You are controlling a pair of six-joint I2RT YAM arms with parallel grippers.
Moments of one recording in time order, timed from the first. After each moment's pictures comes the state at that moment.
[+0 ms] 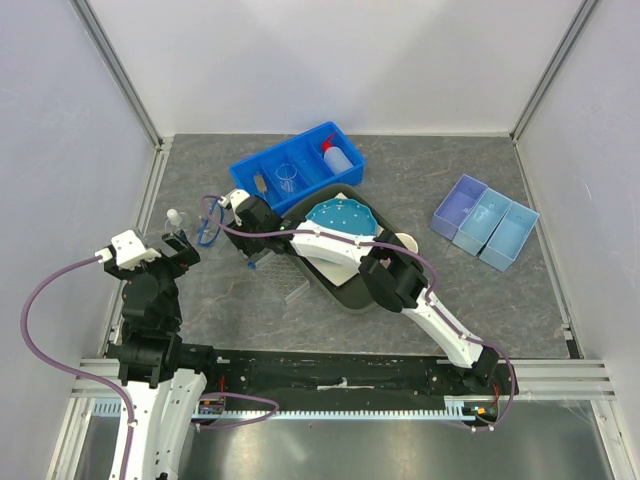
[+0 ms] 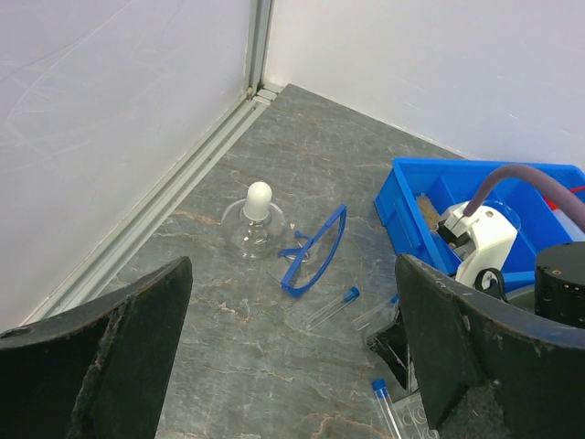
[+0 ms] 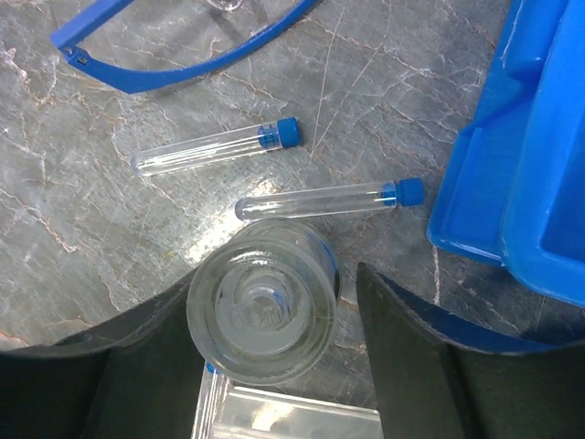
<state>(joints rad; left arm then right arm) -0.08 0.27 0.59 -0.33 -0.46 -0.21 1.00 2.49 2.12 -0.30 0.09 0.16</state>
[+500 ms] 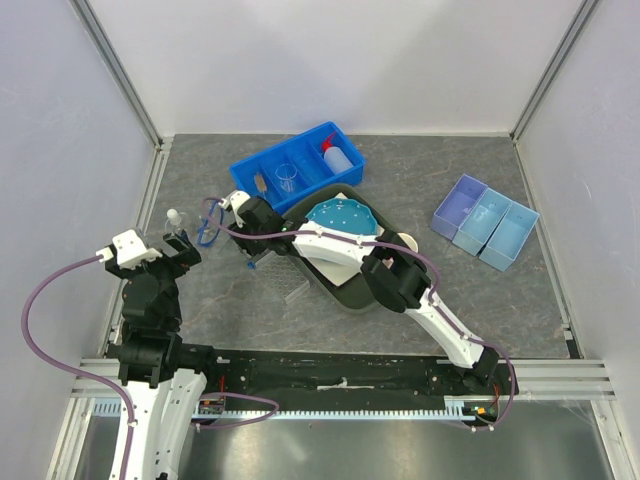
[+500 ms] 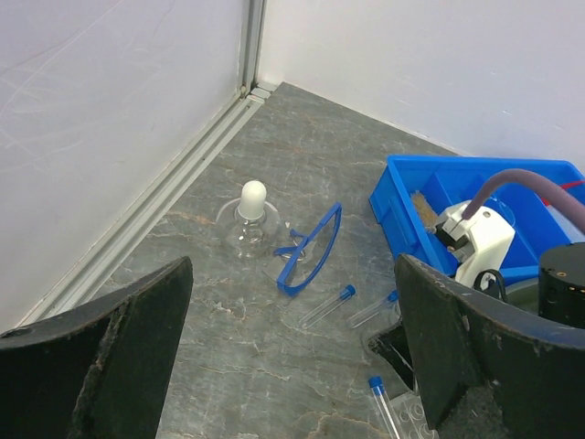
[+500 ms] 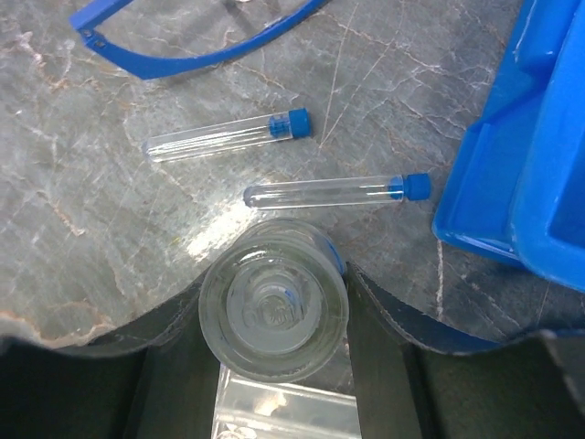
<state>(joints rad) -0.08 0.27 0.59 -0.33 -0.44 -0.21 1.00 2.47 2.08 -0.27 0.07 0.13</state>
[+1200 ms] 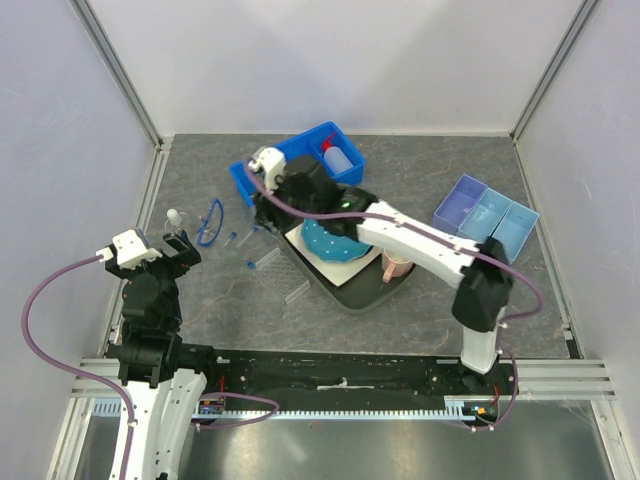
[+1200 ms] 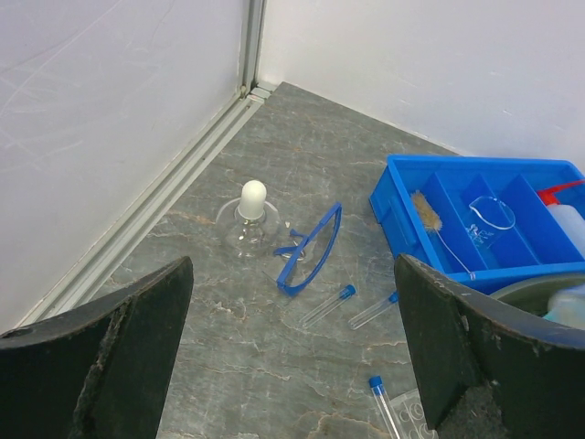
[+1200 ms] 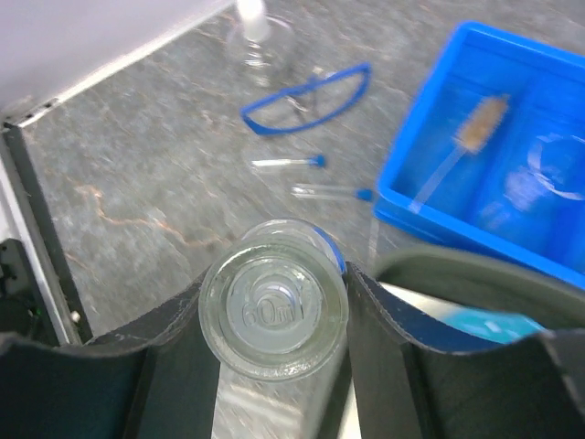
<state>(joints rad) -0.08 0.27 0.59 -0.33 -0.44 -0.21 0.96 1.92 1.79 -0.29 -0.10 0.06</state>
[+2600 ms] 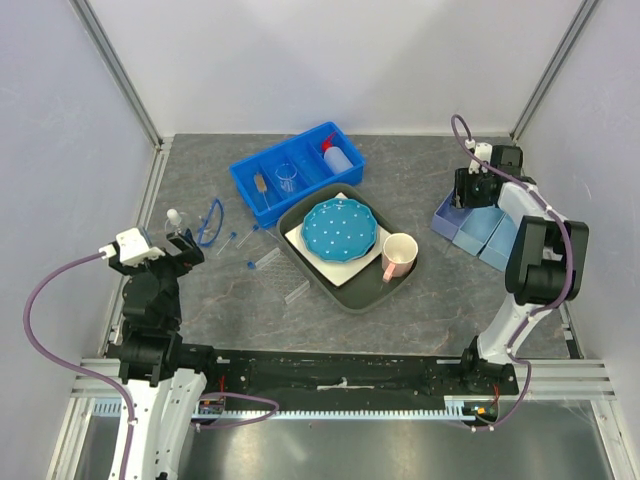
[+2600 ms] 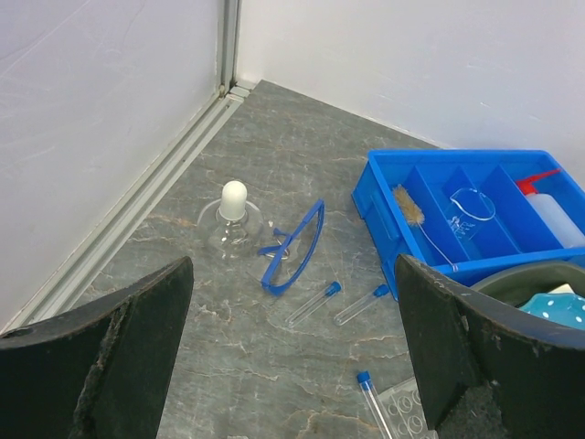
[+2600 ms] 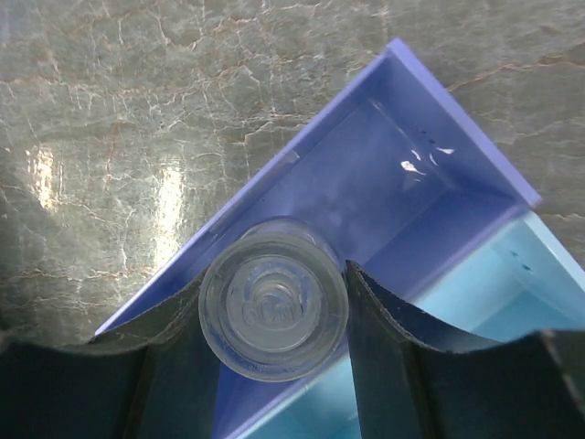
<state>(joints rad) -0.08 0.28 0.59 -0.32 -0.39 -0.21 -0.17 1.81 1.30 -0.36 -0.27 -0.19</state>
